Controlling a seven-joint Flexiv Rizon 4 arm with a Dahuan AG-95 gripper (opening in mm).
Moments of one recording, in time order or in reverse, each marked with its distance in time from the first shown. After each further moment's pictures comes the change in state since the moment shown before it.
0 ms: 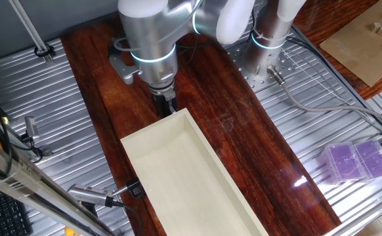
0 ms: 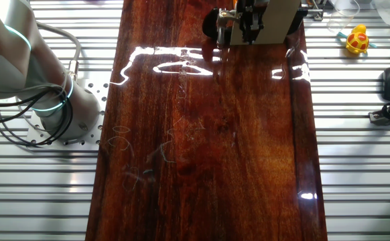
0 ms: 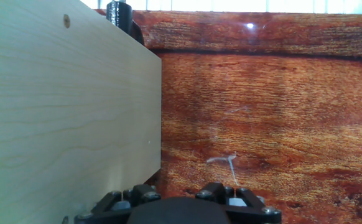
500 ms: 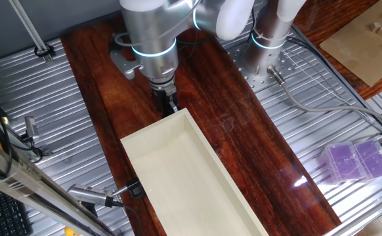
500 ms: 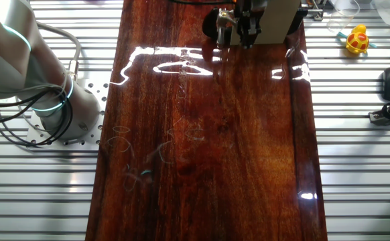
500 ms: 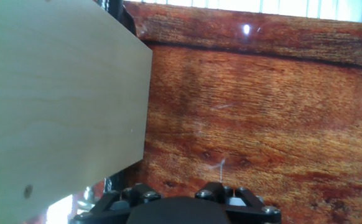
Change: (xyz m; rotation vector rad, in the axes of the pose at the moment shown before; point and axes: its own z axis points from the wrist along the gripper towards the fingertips) arm 0.010 -0.012 -0.003 -0.004 -0.001 -0.028
